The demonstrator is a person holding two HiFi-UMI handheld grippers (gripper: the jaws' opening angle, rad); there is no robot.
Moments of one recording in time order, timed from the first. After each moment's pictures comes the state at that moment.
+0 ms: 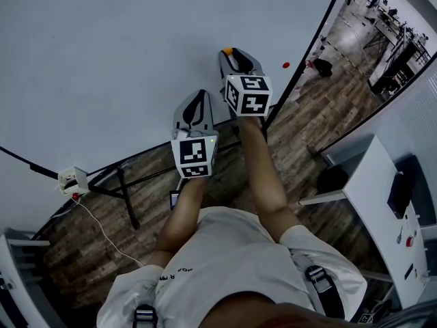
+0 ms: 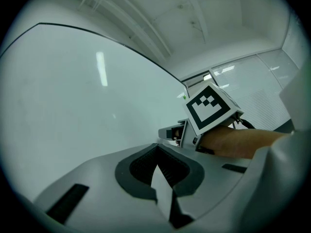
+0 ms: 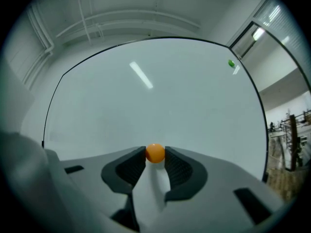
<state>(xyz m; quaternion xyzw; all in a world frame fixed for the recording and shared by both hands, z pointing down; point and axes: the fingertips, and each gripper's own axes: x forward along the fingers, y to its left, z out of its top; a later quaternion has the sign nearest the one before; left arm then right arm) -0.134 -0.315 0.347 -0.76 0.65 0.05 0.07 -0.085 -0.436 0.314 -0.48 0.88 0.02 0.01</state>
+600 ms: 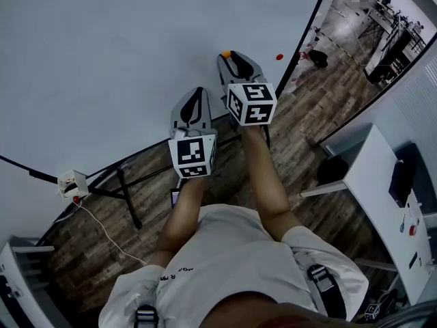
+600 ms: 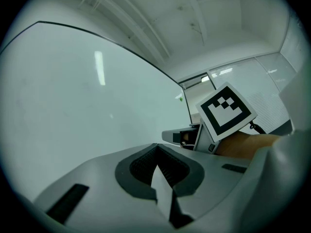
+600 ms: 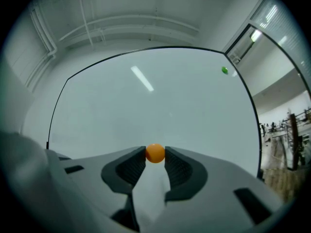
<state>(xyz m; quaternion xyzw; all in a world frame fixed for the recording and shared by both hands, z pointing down) -0.123 -0.309 0.343 -0.77 0.63 0.06 0.07 -0.068 -0.407 0.319 -0.47 0.88 0.02 0.02</state>
